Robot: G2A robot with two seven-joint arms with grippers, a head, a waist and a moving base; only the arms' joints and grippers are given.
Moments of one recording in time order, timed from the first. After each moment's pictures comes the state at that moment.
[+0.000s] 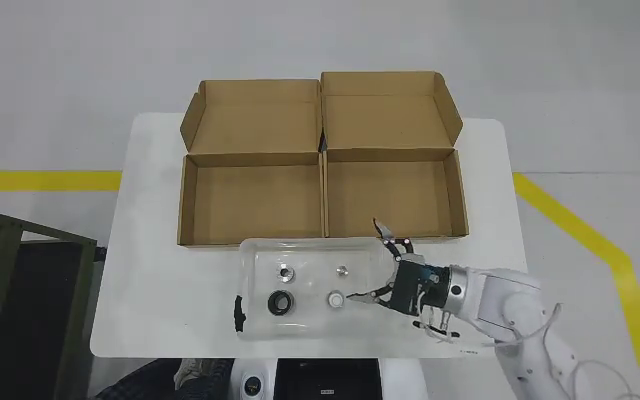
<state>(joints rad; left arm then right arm) -0.01 -0.37 -0.75 -1.25 2.03 -0.40 0.22 -1.52 -1.12 1.36 -2.06 -1.42 -0.93 0.06</state>
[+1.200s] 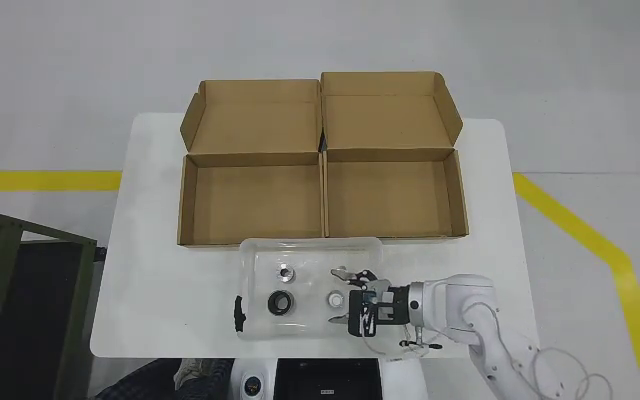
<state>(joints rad) -0.01 -0.37 -0.75 -1.25 2.03 -0.40 0.22 -1.44 -1.10 1.16 -1.96 -1.47 -0.99 0.25</state>
